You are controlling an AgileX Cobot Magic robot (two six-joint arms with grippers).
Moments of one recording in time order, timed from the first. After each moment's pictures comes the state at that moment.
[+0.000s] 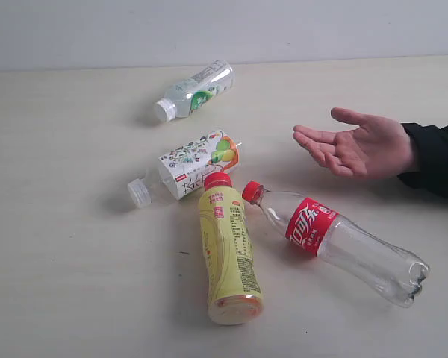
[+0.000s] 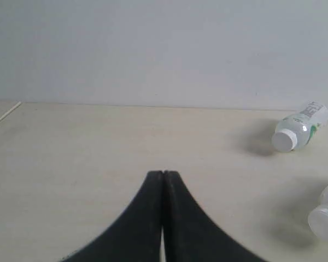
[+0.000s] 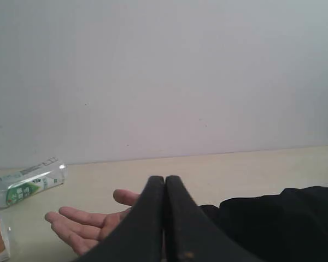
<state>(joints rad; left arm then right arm) 0.12 0.01 0.00 0.07 0.21 -0.09 0.05 0.01 -0.01 -0.03 0.07 0.13</state>
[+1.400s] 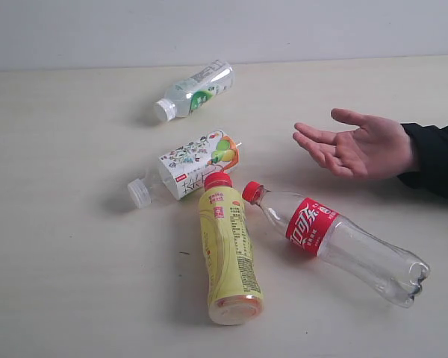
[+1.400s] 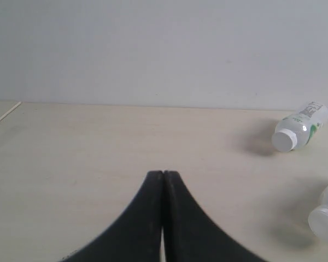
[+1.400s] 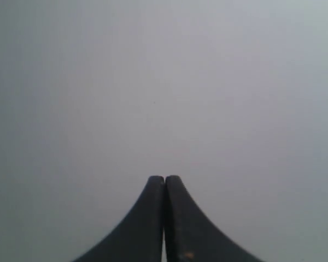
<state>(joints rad) 0.12 0.01 0.00 0.07 0.21 -0.09 0.05 0.35 -0.40 -0.48 -0.23 0.80</state>
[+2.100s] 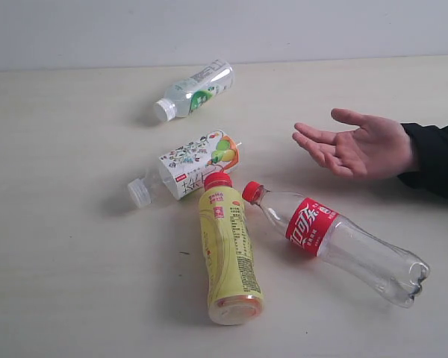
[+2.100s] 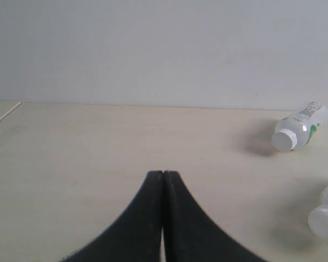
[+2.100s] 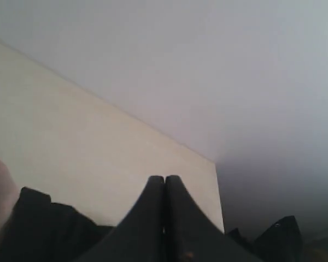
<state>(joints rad) 0.12 0.01 0.00 0.07 0.21 -0.09 0.25 0.95 -0.72 -1.07 0.47 0.48</state>
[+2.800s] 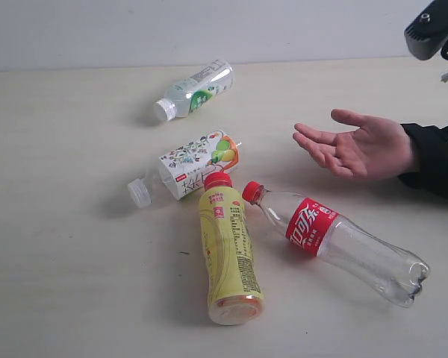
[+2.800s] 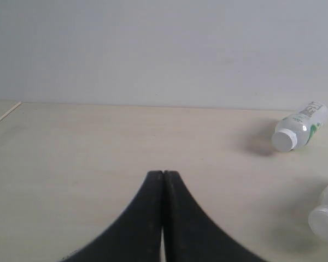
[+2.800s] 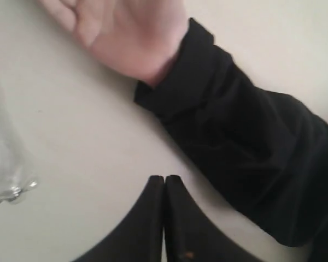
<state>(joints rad) 0.12 0.01 0.00 0.07 0.21 -0.09 0.38 1.27 -1.00 -0.37 1.09 -0.15</state>
